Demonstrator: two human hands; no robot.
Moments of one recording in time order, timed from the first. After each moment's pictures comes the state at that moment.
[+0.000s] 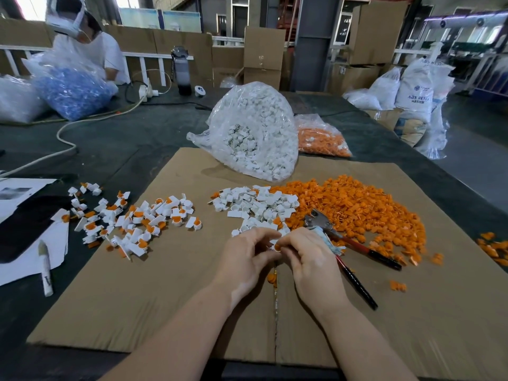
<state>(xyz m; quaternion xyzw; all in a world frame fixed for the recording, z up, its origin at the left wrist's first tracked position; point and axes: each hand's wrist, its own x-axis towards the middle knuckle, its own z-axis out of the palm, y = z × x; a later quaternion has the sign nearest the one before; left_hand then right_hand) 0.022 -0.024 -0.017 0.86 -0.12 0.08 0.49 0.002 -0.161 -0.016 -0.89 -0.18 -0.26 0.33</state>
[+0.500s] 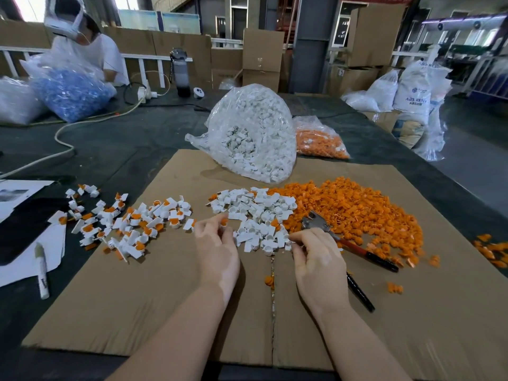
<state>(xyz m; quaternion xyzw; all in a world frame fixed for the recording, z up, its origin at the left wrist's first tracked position) 0.030 -0.016 -0.017 0.79 0.12 0.21 0.56 0.003 -0.164 -0.022 -0.90 -0.08 -0.32 0.30</state>
